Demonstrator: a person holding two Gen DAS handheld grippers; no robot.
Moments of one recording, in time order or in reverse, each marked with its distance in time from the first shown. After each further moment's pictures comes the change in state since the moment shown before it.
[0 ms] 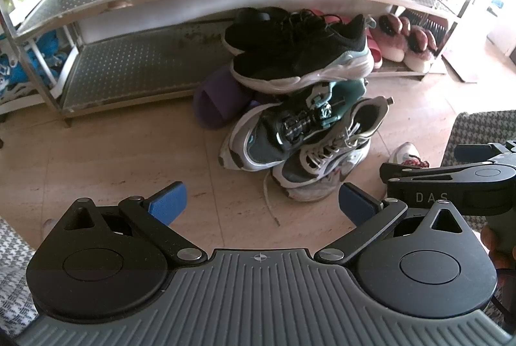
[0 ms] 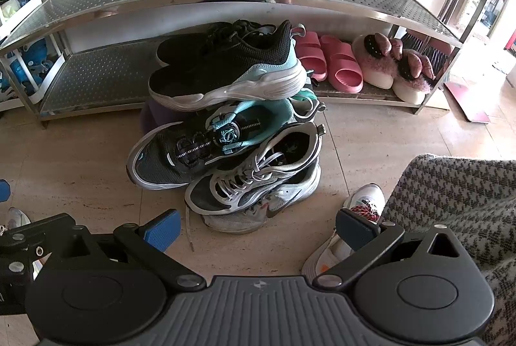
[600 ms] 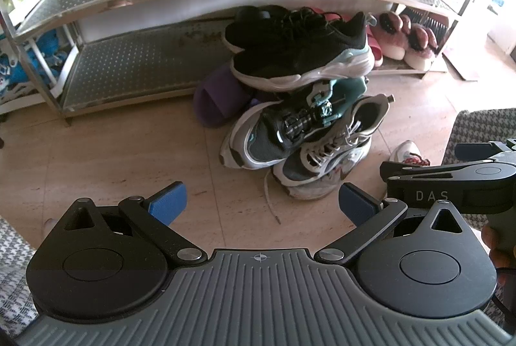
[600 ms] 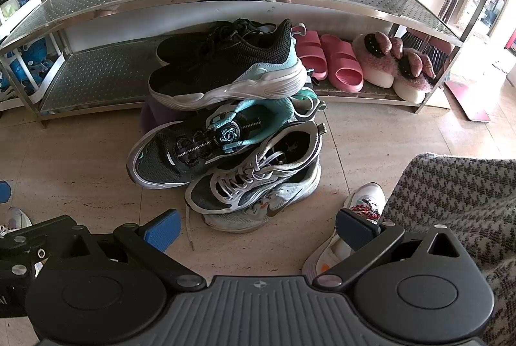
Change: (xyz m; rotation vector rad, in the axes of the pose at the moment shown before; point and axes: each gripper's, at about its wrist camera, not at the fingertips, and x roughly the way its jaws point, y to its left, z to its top) left arm 0.001 0.000 0.000 0.001 0.006 0.002; right arm 0.000 0.001 0.000 0.002 0.004 0.000
